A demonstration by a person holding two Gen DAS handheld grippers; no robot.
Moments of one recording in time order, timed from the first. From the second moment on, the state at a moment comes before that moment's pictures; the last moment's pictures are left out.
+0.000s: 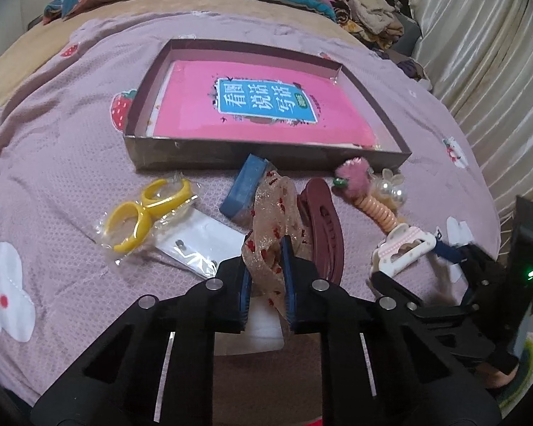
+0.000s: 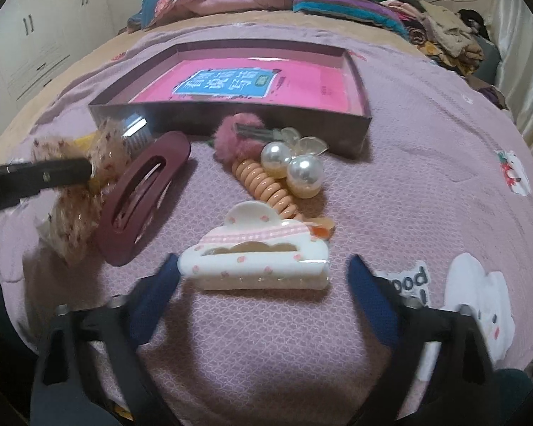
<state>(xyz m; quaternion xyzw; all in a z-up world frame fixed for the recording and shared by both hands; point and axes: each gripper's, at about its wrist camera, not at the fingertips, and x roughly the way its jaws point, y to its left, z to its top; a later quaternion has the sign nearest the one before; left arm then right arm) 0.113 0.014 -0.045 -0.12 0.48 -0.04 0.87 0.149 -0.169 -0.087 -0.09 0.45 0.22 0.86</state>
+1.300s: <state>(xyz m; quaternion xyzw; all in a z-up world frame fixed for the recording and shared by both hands) 0.201 0.069 0.051 -0.13 0.38 0.01 0.91 0.219 -0.215 0.033 -0.01 0.35 0.23 0.91</state>
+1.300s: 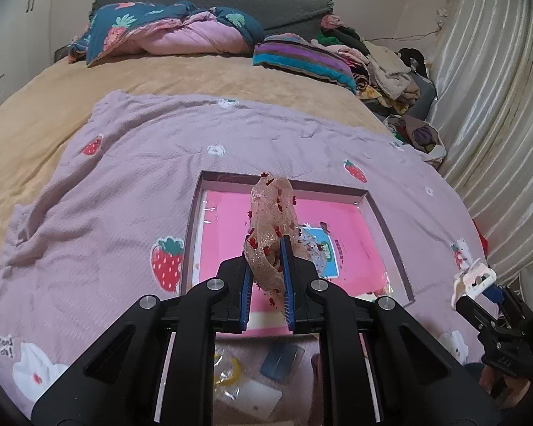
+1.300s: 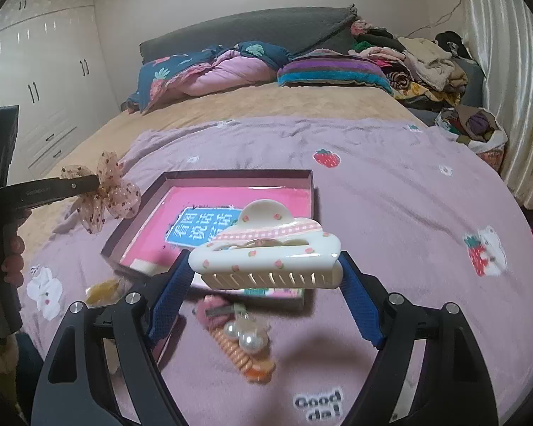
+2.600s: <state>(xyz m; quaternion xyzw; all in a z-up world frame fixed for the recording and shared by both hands) 0.229 0.077 -0.006 -0.12 0.42 0.04 0.90 0.297 -0.152 -0.050 -0.02 0.45 0.23 0.86</state>
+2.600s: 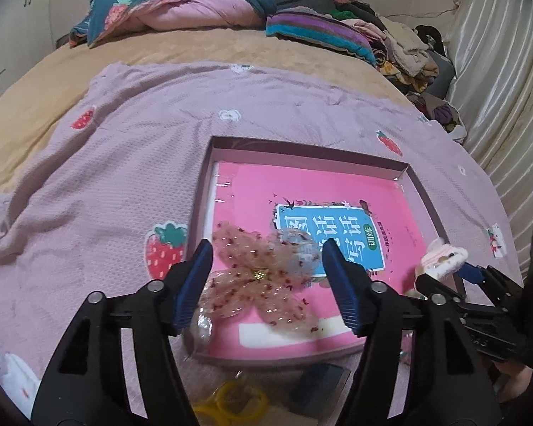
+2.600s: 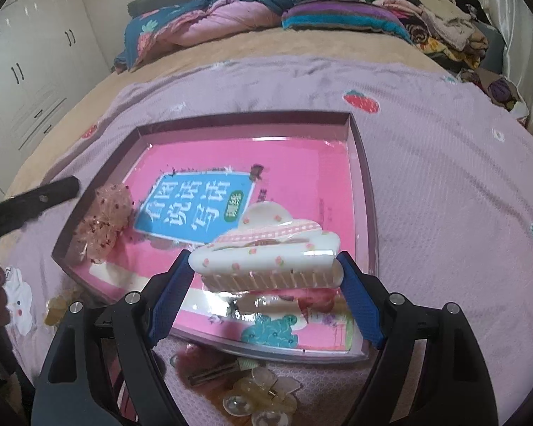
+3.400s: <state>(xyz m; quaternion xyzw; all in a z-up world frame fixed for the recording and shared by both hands) 0.158 0.067 0.056 -0.11 0.36 0.05 0.92 0.221 -0.194 0.030 0.01 0.36 0.23 0.90</state>
